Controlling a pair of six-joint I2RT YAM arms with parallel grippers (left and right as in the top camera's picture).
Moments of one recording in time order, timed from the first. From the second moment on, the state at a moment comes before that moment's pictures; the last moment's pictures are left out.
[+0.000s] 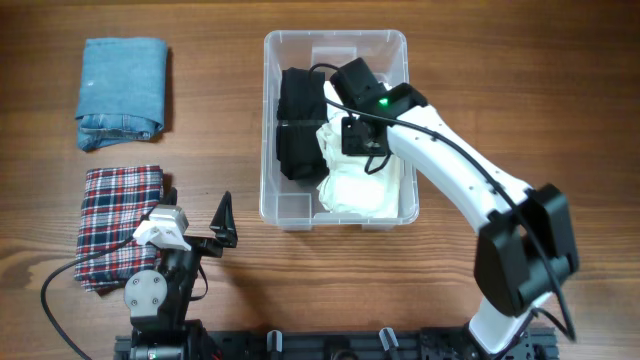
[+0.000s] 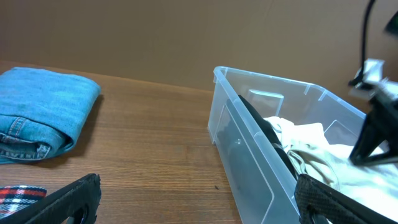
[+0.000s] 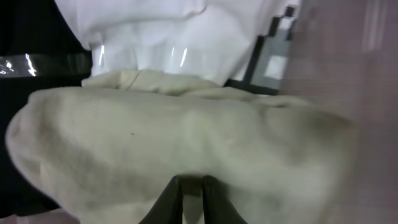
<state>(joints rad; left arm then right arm) 0.05 0.03 0.01 -0.05 0.22 -0.22 0.54 1.87 1.50 -0.93 0.16 0.51</state>
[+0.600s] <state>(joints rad) 0.05 0.03 0.01 -0.05 0.22 -0.22 0.54 1.88 1.46 -0.95 0.24 0.53</state>
